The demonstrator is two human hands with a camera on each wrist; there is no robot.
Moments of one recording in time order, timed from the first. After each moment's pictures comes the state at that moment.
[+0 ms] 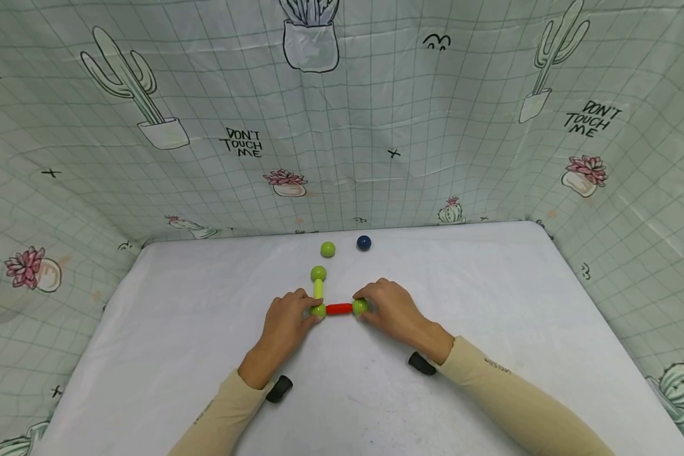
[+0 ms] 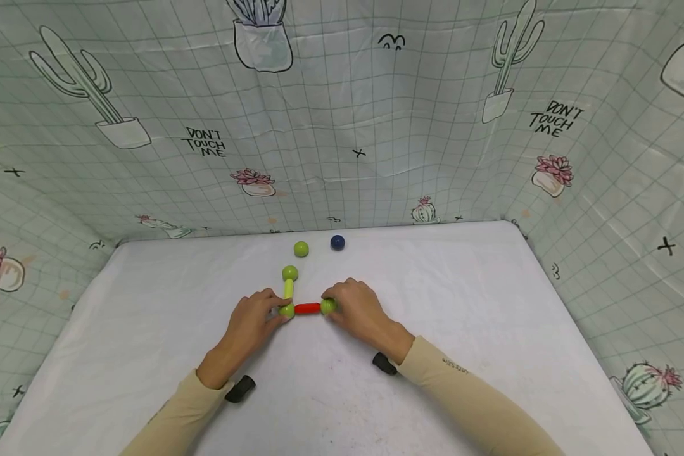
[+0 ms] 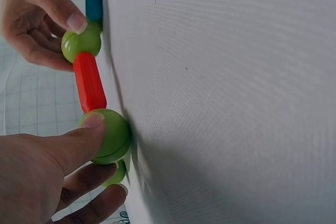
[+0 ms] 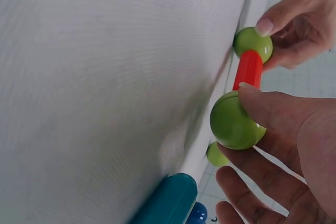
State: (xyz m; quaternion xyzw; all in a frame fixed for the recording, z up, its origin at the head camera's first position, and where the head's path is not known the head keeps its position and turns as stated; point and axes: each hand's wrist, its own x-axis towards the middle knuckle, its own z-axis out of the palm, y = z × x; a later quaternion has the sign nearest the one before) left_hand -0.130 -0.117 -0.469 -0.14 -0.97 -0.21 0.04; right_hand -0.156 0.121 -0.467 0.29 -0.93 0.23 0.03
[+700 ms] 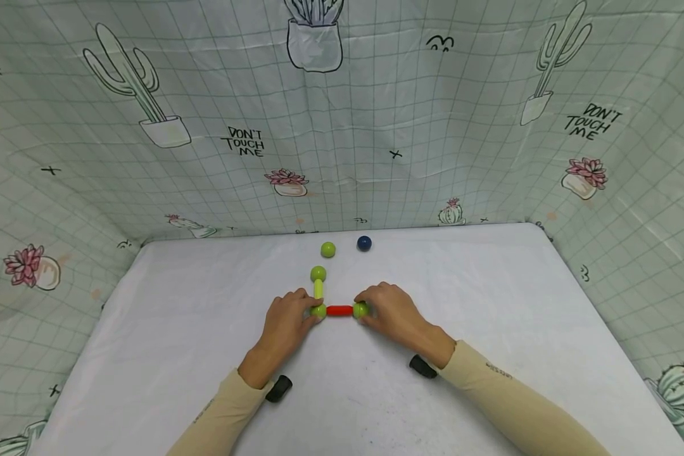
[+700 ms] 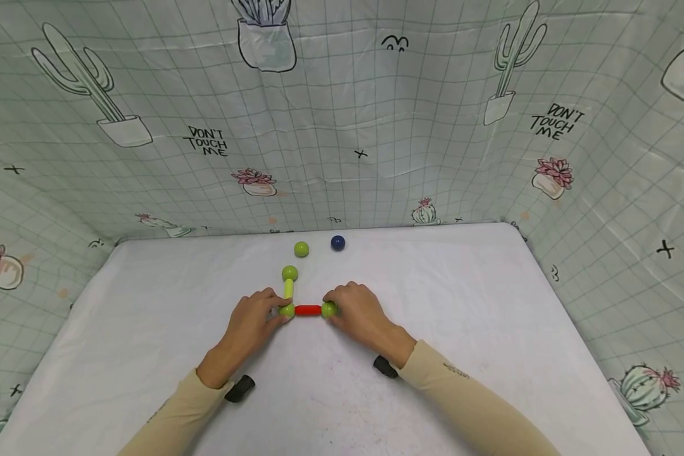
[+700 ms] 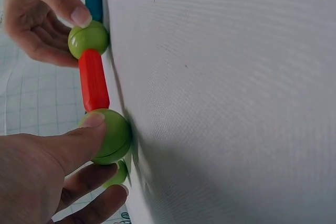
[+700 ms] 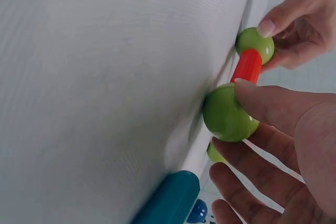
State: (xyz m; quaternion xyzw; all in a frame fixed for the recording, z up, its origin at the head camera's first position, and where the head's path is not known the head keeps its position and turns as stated) left_hand -0.130 -0.117 -0.469 -0.15 -0.96 -0.22 0.04; right_hand -0.153 0.122 -0.470 0.29 -0.93 0.22 0.03
